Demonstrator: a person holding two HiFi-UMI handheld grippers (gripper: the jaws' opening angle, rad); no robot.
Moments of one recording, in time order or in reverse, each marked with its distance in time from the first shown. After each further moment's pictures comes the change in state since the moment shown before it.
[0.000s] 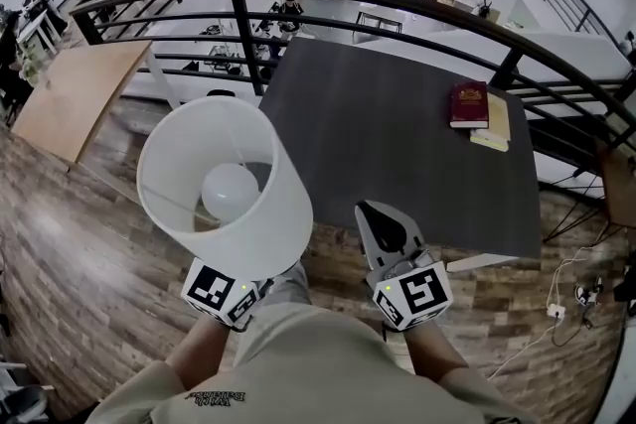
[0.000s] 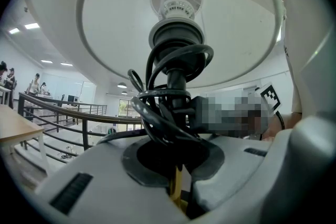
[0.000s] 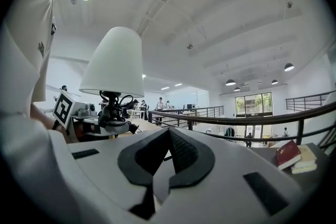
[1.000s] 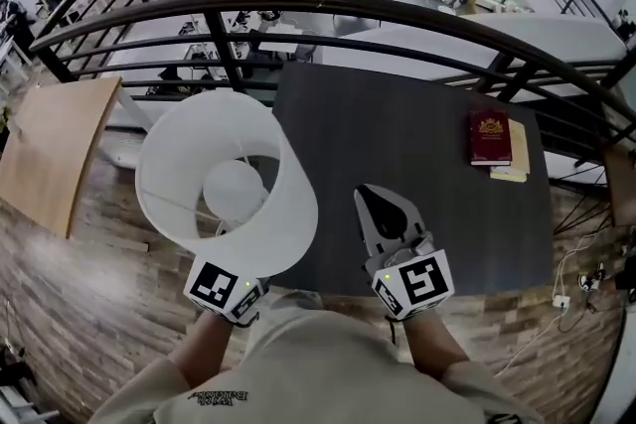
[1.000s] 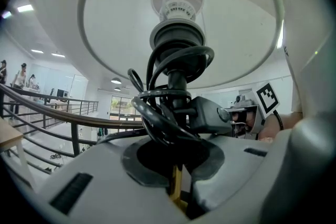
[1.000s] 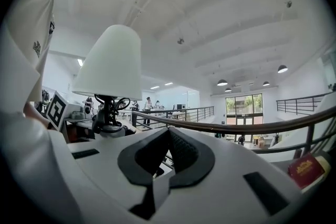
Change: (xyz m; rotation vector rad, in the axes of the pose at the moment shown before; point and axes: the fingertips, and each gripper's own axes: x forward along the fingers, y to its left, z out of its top) left arm 0.169 0.232 0.037 -0.021 0.018 -0.102; right arm 0.264 -0.117 0.043 0.008 0.004 -0.112
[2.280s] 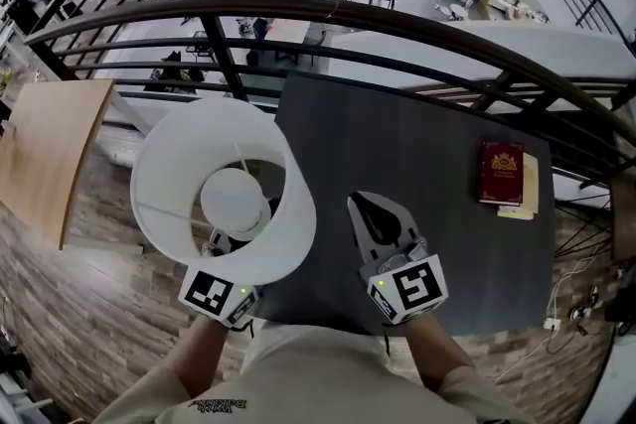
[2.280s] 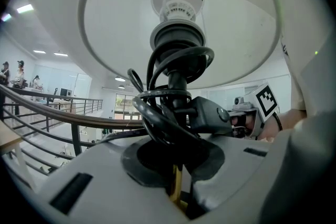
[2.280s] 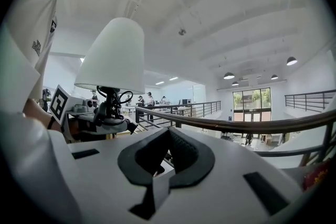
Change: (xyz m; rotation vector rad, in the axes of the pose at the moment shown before) left arm 0.095 0.088 -0.018 -0.013 0.042 0.077; right arm 0.110 -0.078 -0.029 0.006 0.059 0.079
